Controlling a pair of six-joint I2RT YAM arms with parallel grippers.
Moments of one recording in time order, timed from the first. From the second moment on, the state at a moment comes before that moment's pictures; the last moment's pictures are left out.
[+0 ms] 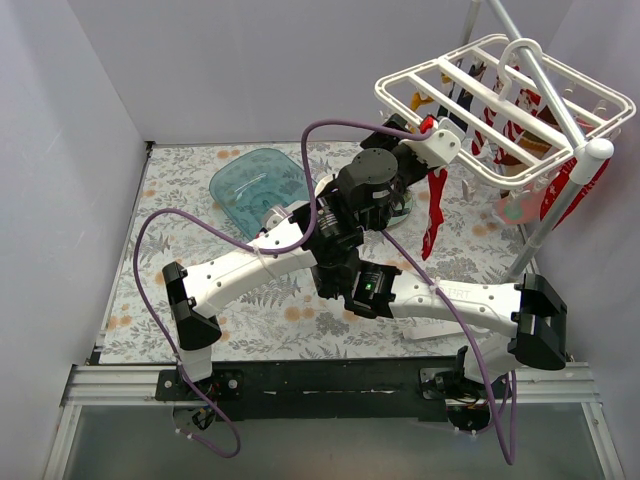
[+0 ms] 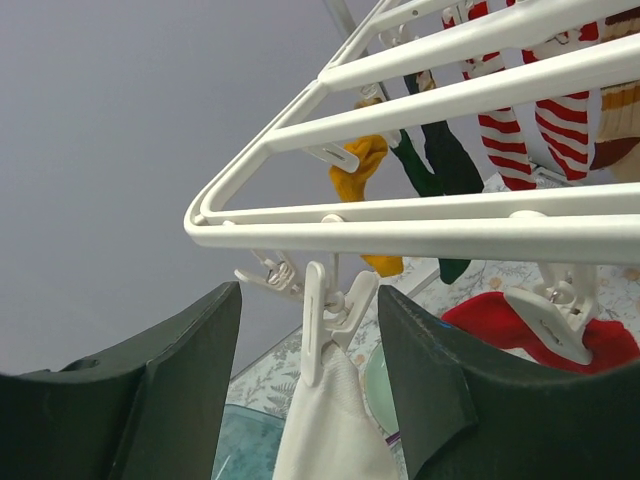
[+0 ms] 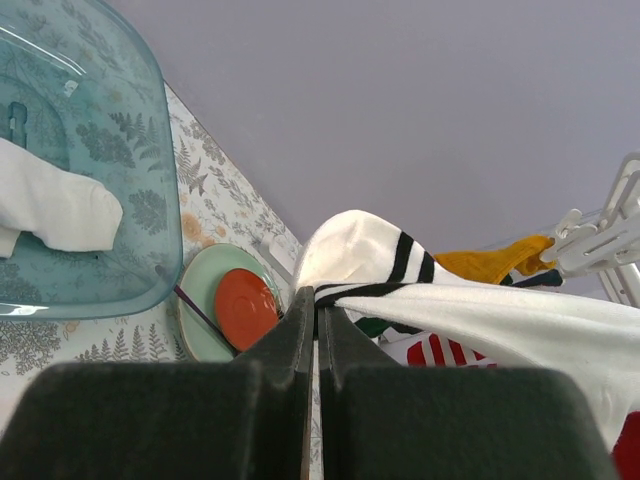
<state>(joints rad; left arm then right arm) -1.17 1.83 2.06 -0.07 -0.69 0.58 1.29 1.48 1.17 0.27 0.99 -0.89</state>
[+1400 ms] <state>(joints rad) -1.14 1.82 1.98 0.00 -0.66 0.66 1.32 1.45 1.12 0.25 0.98 -0.91</state>
